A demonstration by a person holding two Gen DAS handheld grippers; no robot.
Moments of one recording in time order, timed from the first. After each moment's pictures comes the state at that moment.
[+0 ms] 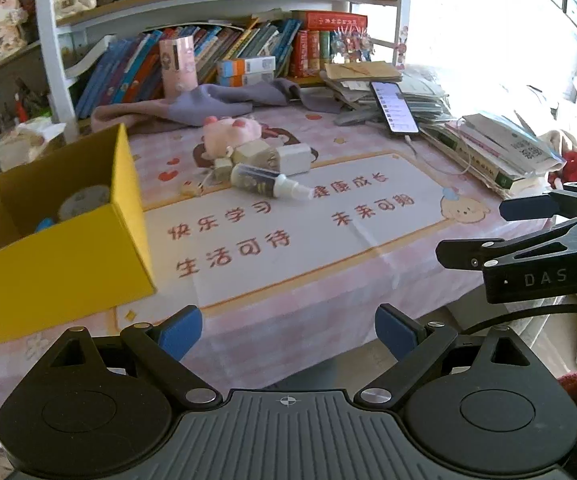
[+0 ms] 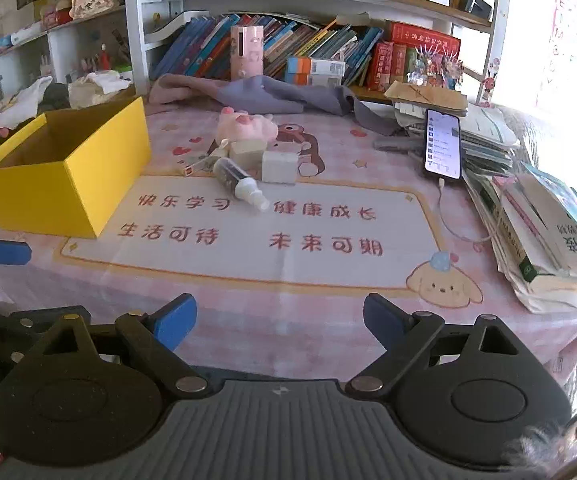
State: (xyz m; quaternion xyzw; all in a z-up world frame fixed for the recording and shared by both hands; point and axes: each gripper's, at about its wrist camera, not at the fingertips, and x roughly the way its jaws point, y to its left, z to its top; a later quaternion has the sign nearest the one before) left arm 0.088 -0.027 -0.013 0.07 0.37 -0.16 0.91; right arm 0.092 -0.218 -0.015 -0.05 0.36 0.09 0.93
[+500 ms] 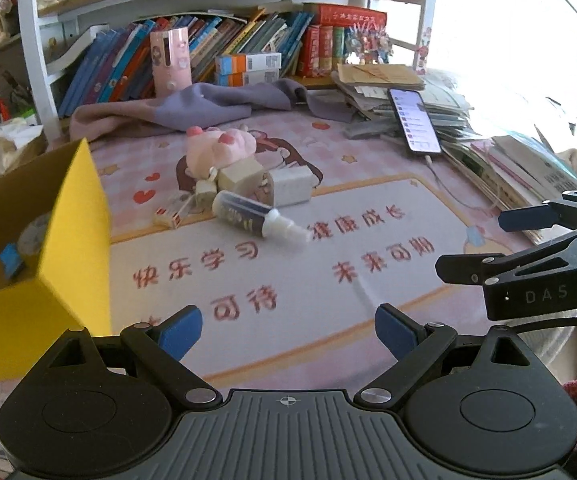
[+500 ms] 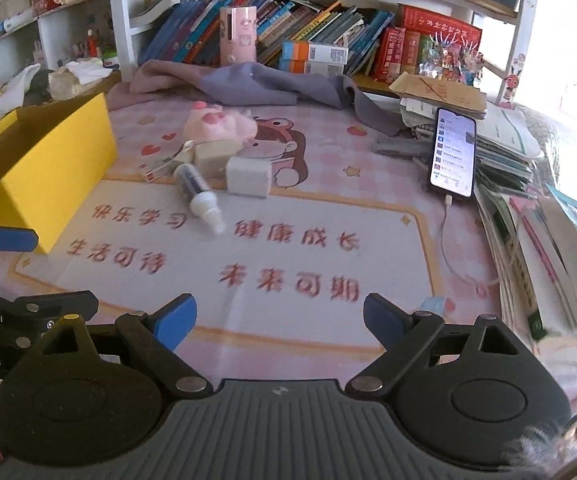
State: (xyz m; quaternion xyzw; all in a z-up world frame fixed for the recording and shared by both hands) left arm 0.175 -0.073 -0.023 0.04 0.38 -0.14 0.91; right arm 0.192 -0.259 -0.022 -0.06 0.39 0.12 0.91
